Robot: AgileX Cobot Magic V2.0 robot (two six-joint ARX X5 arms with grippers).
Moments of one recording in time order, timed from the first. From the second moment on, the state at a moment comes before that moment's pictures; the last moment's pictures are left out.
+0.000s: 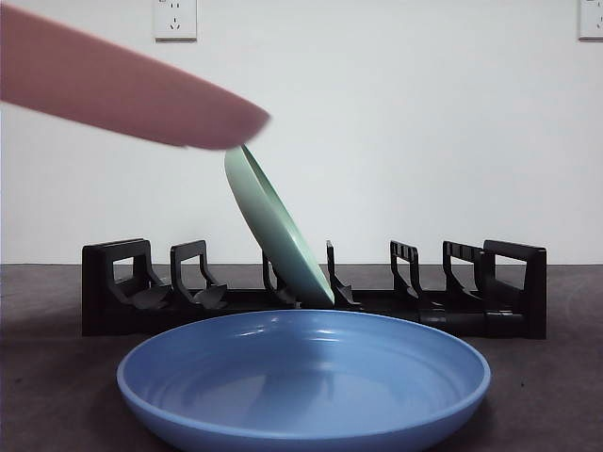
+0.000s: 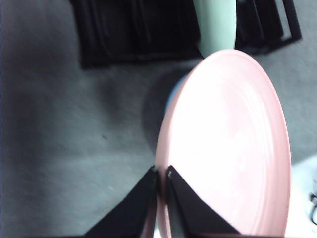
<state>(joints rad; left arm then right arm) -0.12 0.92 1.10 -1.18 0.46 -0.10 0.92 1.11 1.28 -0.98 0.13 0.27</state>
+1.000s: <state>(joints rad) -0.35 1.03 0.72 -0.64 0.52 -0.42 0.92 1.11 1.28 -0.98 0.29 0.27</state>
